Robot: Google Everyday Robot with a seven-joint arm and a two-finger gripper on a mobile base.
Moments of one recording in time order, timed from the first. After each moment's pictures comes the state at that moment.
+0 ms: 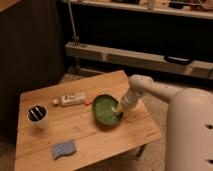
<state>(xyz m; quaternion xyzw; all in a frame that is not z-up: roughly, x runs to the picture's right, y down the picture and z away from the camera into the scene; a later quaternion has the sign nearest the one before) 0.143 0.171 0.861 -0.38 0.15 0.67 0.62</state>
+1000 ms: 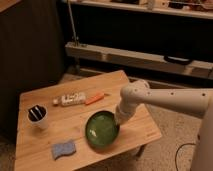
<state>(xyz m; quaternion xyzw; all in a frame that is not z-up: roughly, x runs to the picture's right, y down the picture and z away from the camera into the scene) 0.035 0.170 0.807 -0.36 0.13 0.59 0.71</state>
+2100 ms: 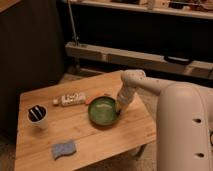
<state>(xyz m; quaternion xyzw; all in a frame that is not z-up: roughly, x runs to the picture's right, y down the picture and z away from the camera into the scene) 0.134 0.148 0.884 -0.36 0.20 0.64 0.65</state>
